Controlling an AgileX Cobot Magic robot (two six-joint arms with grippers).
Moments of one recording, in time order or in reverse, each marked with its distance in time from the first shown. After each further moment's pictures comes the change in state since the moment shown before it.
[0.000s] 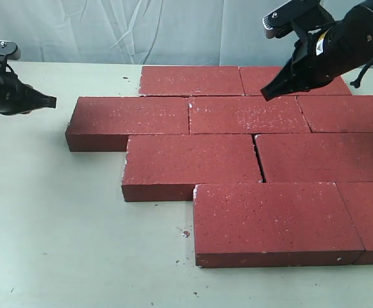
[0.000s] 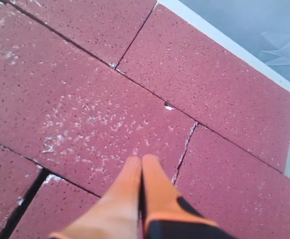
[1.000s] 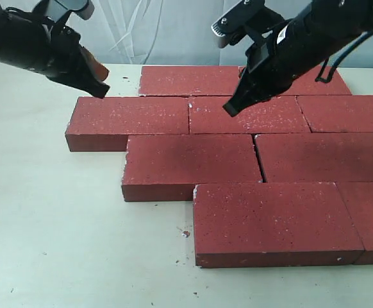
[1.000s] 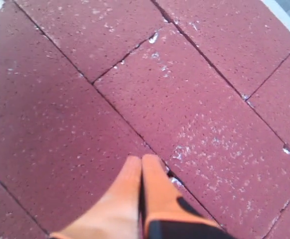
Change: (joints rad) left arm -0.349 -0.345 -0.034 0.854 0.157 -0.670; right arm 0.127 -0.001 -0.115 0.432 0.244 -0.475
